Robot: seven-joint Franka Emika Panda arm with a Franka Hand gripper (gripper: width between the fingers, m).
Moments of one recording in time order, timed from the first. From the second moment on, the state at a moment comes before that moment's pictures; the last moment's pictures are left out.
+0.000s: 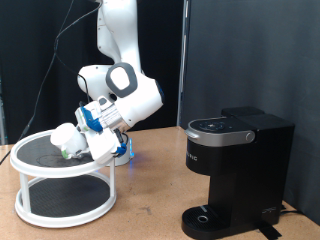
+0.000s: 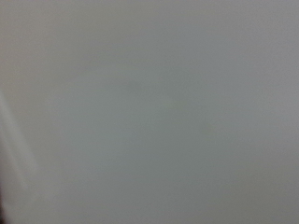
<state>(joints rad) -0.28 -0.23 0.12 -2.77 -1.11 2.02 2.73</state>
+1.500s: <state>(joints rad) -0.31 -0.16 0.12 -2.69 -0.95 1.83 2.70</state>
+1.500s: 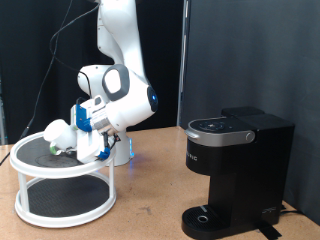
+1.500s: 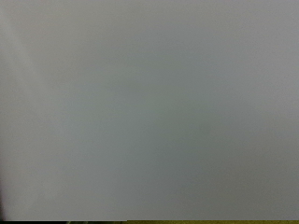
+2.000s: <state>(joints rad) -0.31 -0.06 0.12 -2.59 -0.91 1.75 2.69</state>
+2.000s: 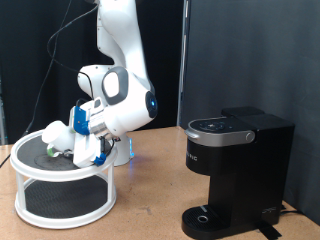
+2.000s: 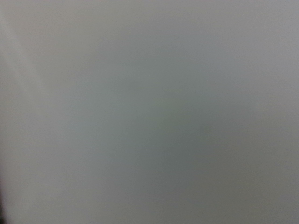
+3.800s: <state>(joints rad) -0.27 -0.12 0.21 -2.52 -0.62 1.61 2.45</state>
